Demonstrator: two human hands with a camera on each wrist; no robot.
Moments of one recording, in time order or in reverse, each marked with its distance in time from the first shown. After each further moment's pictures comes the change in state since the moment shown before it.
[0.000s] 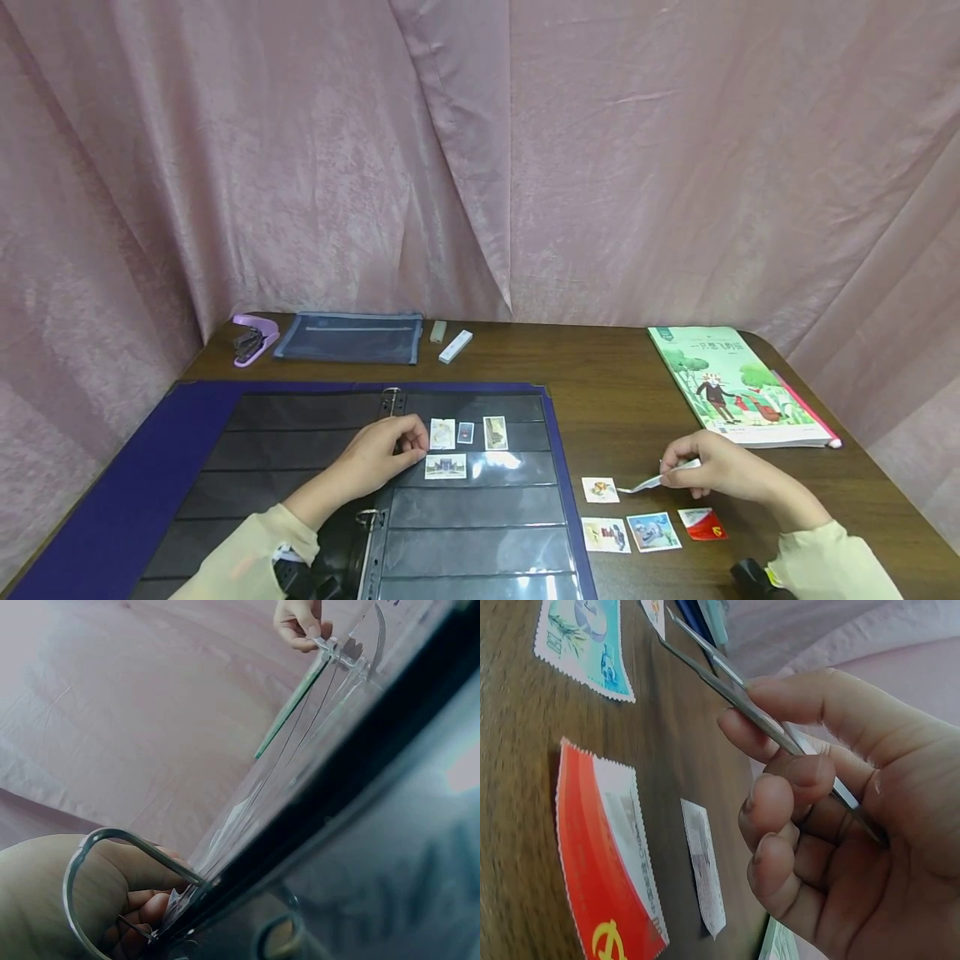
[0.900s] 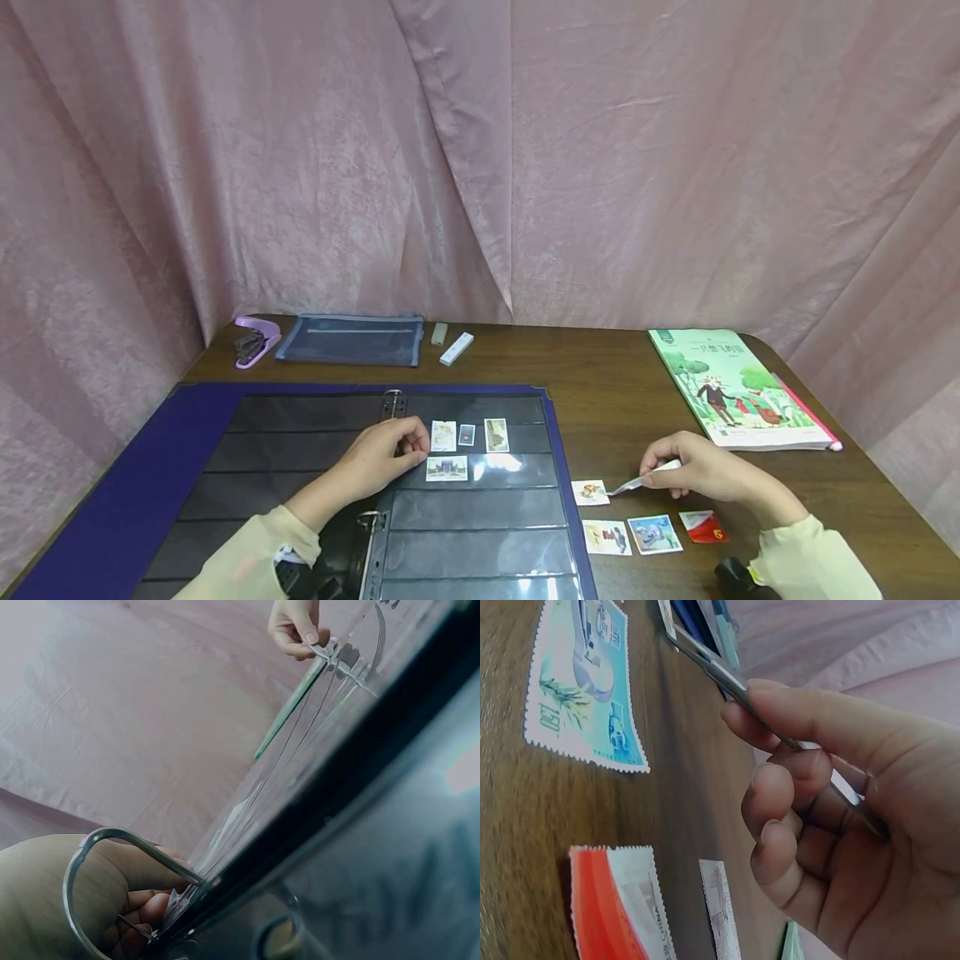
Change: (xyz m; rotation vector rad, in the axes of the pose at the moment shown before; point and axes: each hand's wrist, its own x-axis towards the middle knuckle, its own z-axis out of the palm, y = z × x) left_hand -0.001 -0.002 0.001 -0.010 0.005 0.000; right_hand 0.016 -0.006 0.011 0.043 -0.066 -0.060
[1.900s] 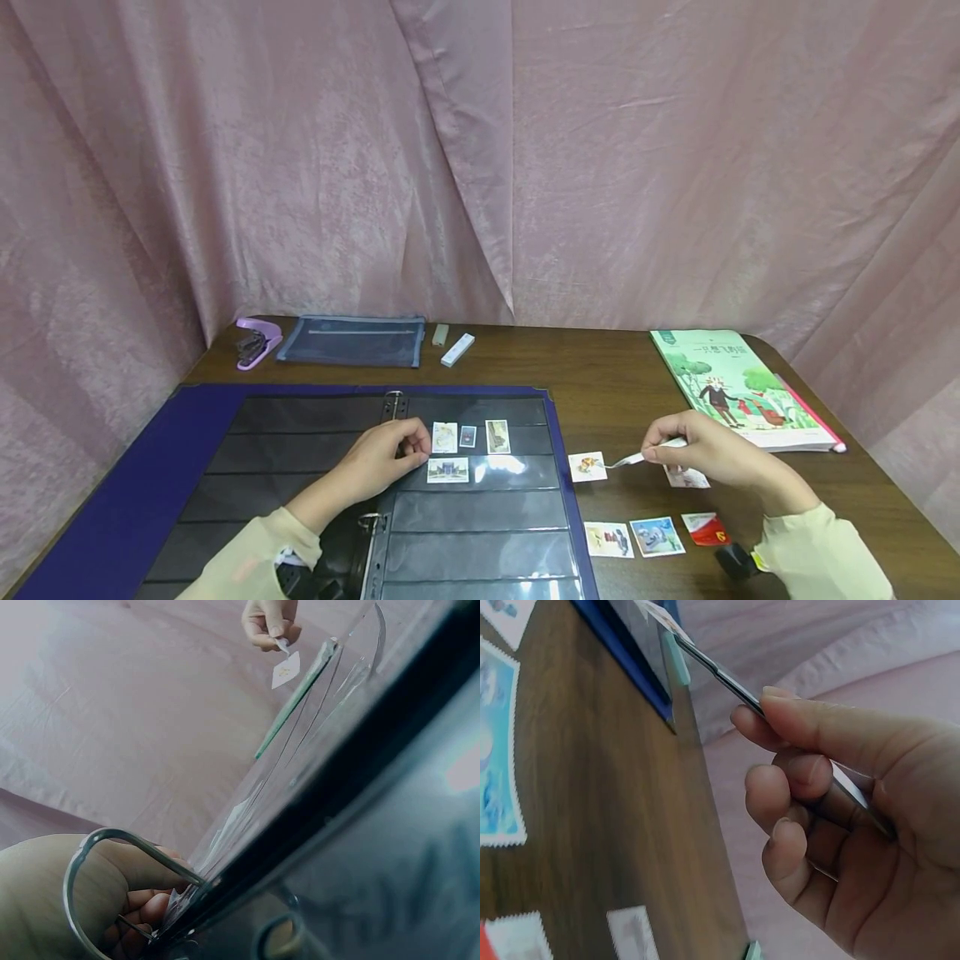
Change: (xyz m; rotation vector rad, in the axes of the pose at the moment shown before) left_hand 0.000 -0.001 0.000 -0.008 0.004 0.008; right_hand 0.004 -0.027 -0.016 -0.066 0.100 -0.032
